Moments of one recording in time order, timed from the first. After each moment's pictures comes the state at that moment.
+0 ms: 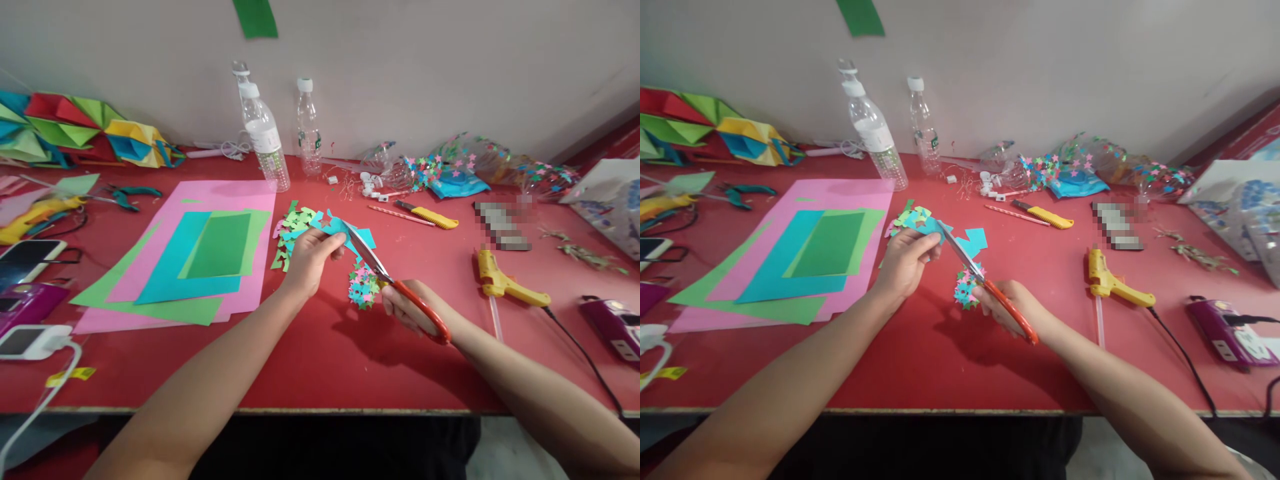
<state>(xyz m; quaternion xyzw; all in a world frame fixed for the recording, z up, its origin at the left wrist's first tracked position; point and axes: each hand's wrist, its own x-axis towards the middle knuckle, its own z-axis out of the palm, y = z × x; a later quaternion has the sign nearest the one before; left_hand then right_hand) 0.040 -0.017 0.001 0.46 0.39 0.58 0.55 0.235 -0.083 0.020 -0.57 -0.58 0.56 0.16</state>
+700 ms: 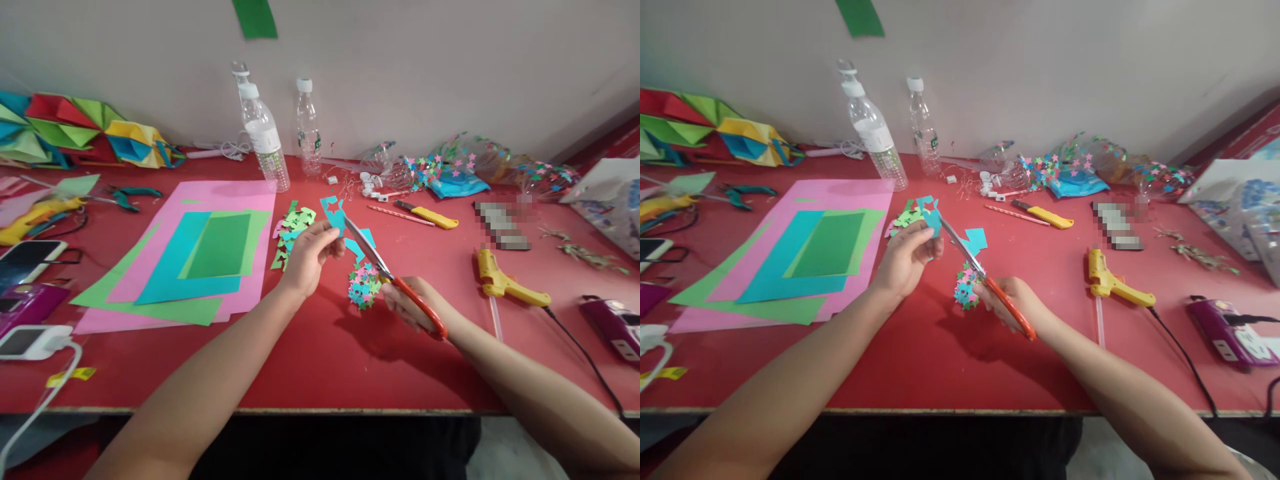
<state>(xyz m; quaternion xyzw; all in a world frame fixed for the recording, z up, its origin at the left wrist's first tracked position) 0.036 -0.016 0.004 0.44 0.36 0.57 0.59 0.235 -0.082 0.019 -0.58 -0.57 0.55 0.19</state>
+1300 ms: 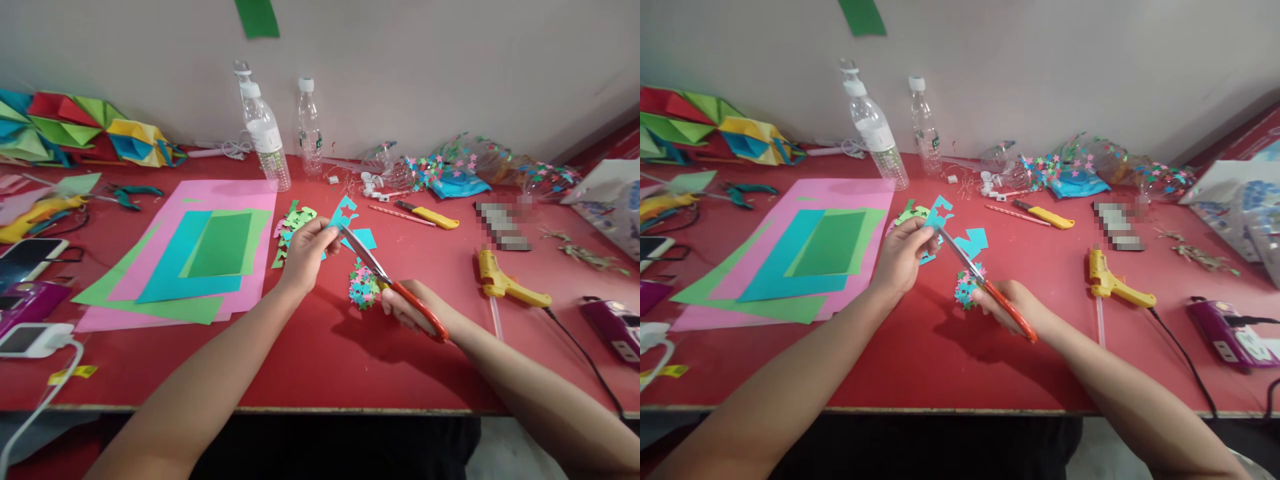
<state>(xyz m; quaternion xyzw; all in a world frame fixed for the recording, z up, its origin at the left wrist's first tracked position) 0.031 -0.011 -0.001 0.51 0.38 0.58 0.50 0.237 -0.083 0.023 -0.56 -0.61 0.54 0.13</state>
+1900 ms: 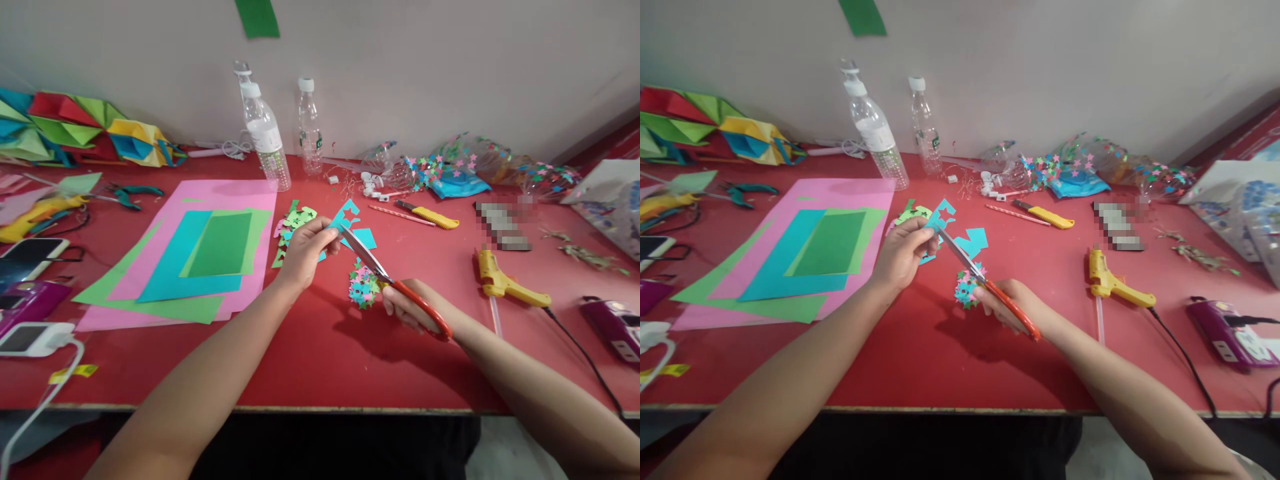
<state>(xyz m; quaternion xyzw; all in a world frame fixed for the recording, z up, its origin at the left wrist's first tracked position) 0.026 -0.004 -0.004 0.52 0.35 0.56 0.54 0.240 -0.080 0.025 -0.55 -0.62 0.55 0.12</state>
